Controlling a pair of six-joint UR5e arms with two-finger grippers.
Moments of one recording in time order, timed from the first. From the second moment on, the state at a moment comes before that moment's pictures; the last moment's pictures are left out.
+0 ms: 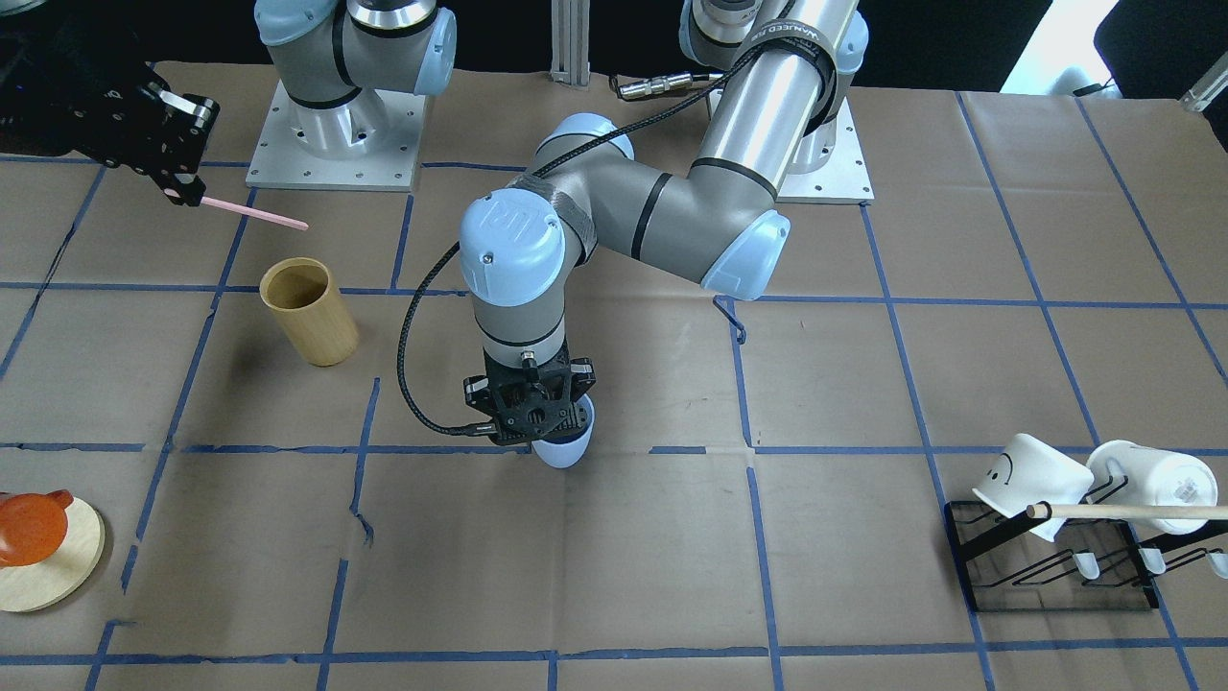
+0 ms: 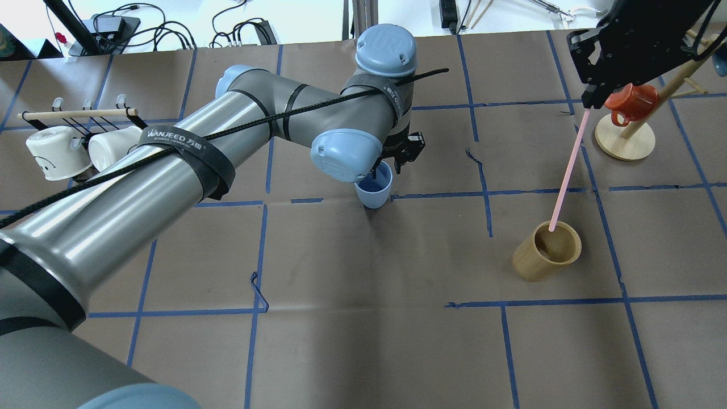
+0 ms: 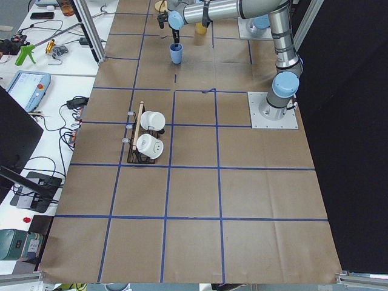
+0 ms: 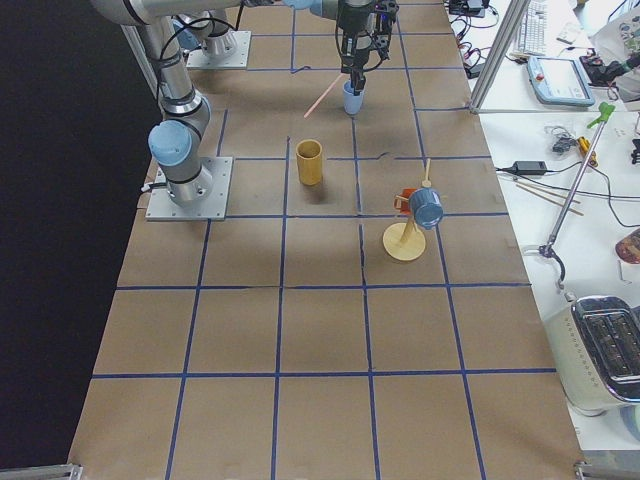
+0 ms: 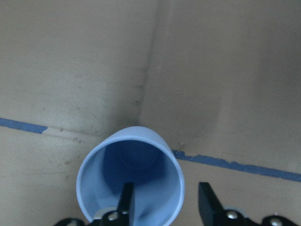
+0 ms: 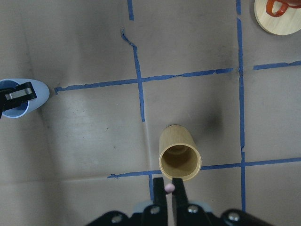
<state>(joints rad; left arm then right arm) -2.01 -2.06 -1.46 -1.15 1.59 -0.64 1.47 -1.54 1.37 -1.34 -1.55 0.00</state>
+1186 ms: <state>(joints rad) -1.67 -1.58 -1.49 -1.67 1.55 0.05 1.71 -1.30 1.20 -1.51 -1.55 0.30</state>
